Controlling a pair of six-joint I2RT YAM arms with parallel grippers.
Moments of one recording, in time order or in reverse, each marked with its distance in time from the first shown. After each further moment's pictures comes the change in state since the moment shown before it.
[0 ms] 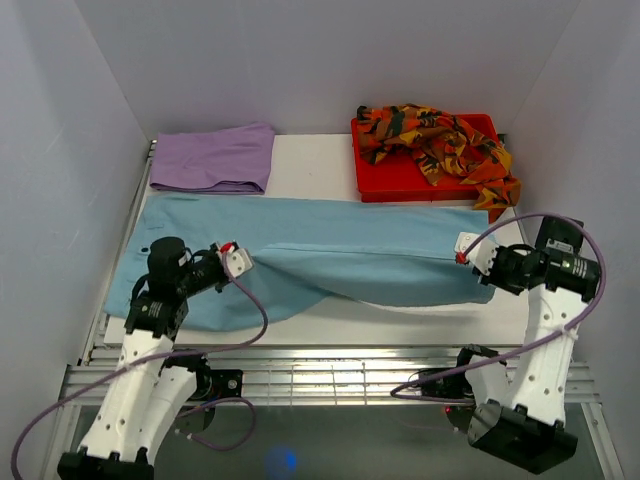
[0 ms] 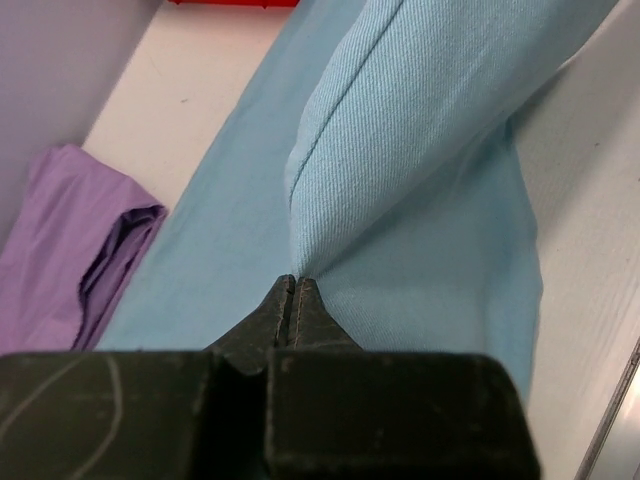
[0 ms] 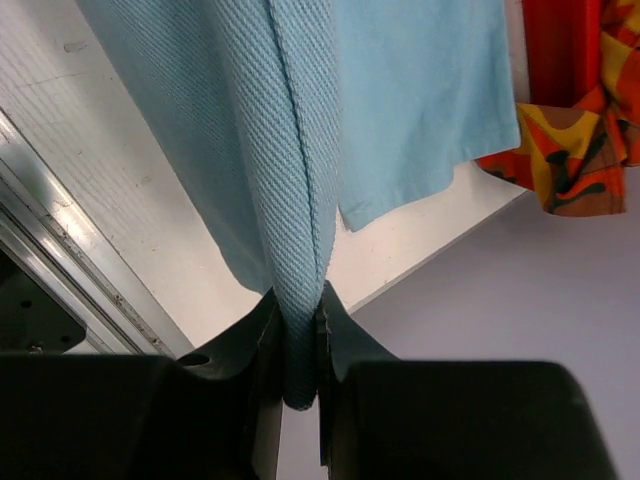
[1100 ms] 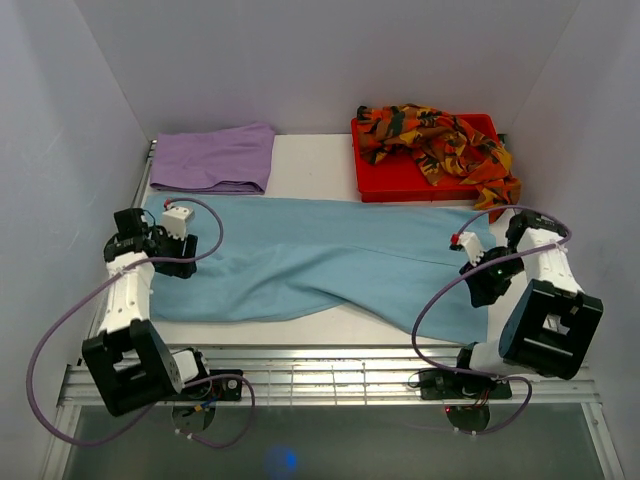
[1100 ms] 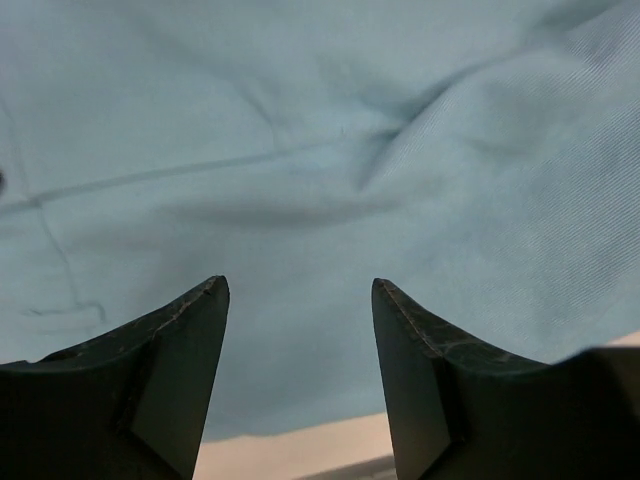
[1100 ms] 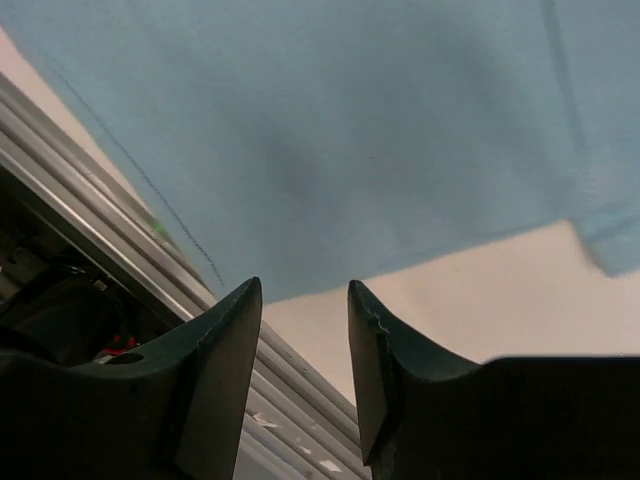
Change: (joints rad) left arm 0.464 0.596 0.225 -0.174 -0.306 -0.211; right arm 0.032 0.534 -0.110 0.162 0.116 0.361
